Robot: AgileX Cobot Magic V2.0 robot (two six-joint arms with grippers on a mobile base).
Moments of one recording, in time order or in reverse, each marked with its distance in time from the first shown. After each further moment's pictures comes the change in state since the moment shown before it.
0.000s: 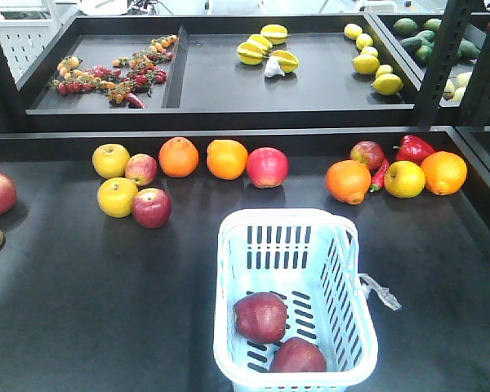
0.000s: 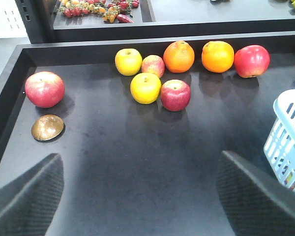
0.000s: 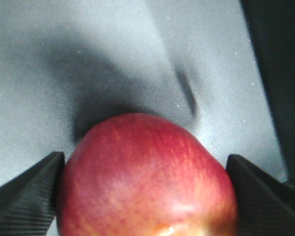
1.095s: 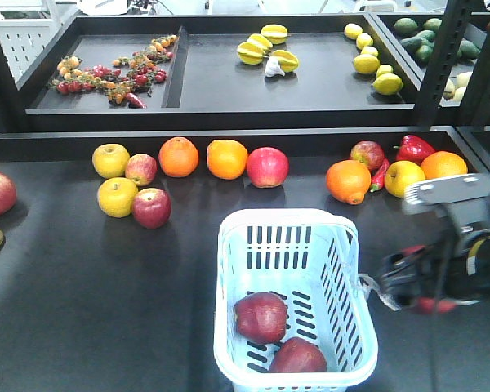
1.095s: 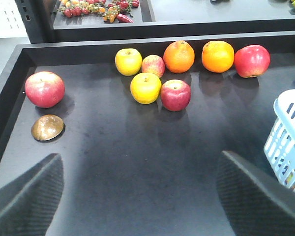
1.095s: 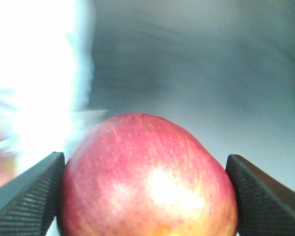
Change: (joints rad) left arm 0.000 0.000 0.000 0.000 0.001 0.000; right arm 0.788 -0.690 0.023 0.187 0.055 -0.049
